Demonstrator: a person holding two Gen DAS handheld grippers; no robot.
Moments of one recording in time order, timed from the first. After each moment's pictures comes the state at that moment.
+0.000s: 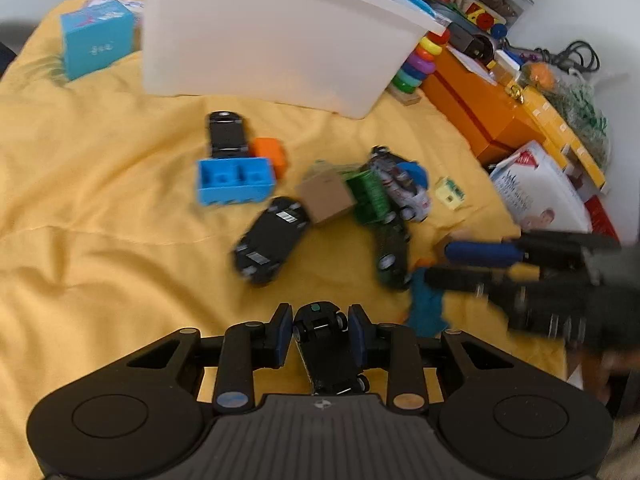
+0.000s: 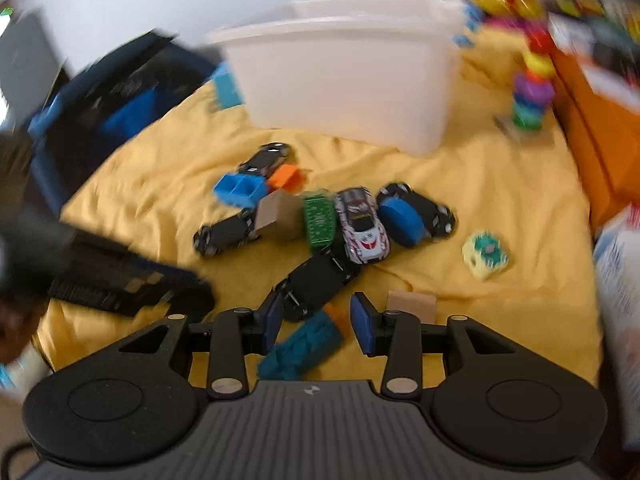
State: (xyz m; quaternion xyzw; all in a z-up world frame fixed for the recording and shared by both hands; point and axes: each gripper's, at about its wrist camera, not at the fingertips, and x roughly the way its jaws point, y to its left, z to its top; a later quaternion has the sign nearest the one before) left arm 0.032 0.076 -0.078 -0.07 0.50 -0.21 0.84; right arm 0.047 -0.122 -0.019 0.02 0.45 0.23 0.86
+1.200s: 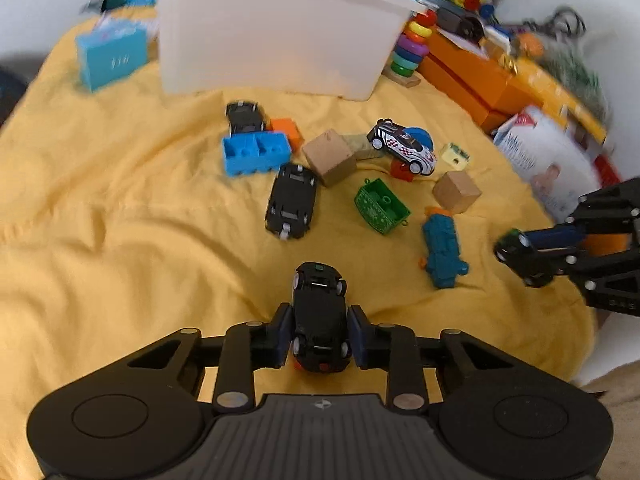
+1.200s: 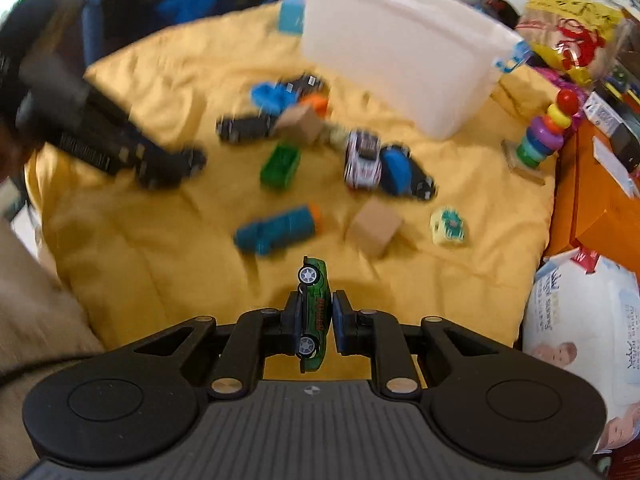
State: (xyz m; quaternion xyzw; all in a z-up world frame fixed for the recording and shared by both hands) left arm -0.004 0.075 -0.080 0.00 0.48 -0.19 0.86; right arm -0.011 -0.123 -0.013 -0.23 0.44 0.27 0.82
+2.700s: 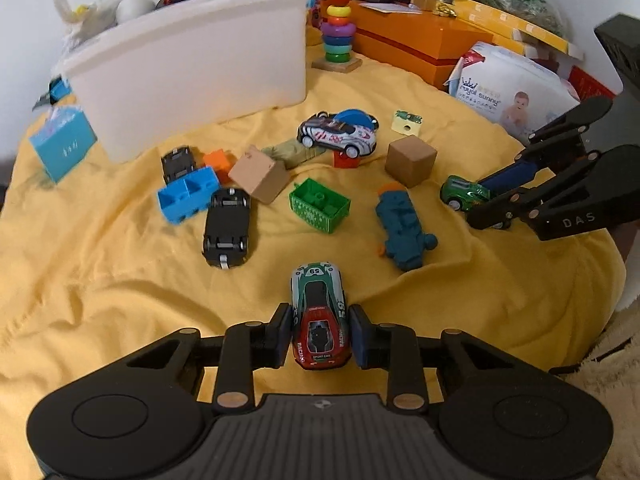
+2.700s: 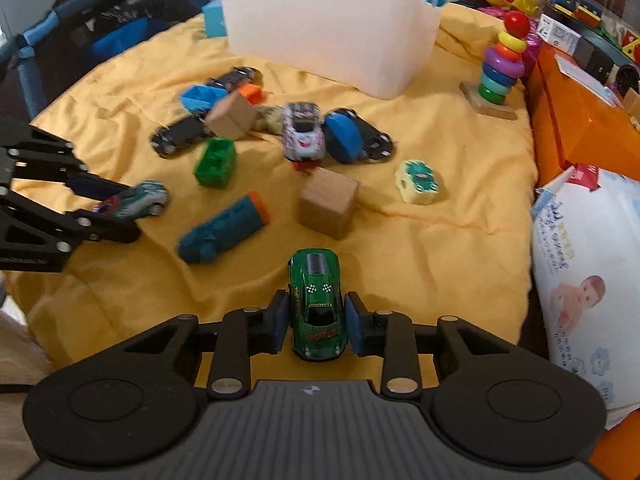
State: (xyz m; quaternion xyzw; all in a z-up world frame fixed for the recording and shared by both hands) left arm -0.022 0.025 -0.077 0.13 0.43 -0.22 0.86; right arm 0.013 -0.155 -0.032 -0.12 0.46 0.22 0.85
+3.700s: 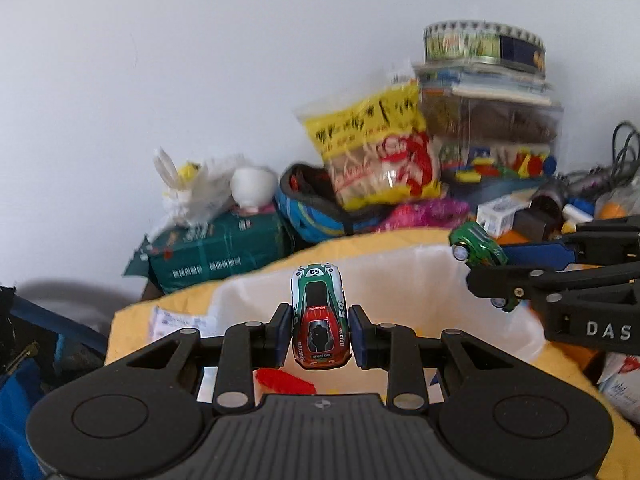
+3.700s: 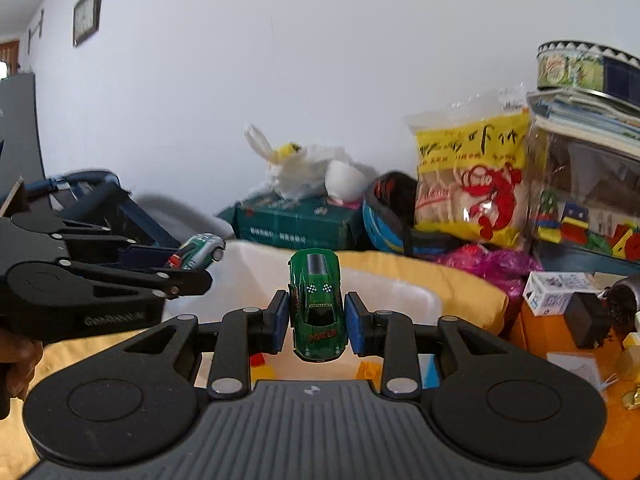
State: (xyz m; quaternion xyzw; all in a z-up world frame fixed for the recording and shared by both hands) left arm 0.179 0.054 0.058 0.08 0.25 -0.11 0.96; right arm 0.185 -0.094 0.094 -0.04 0.22 0.18 0.96
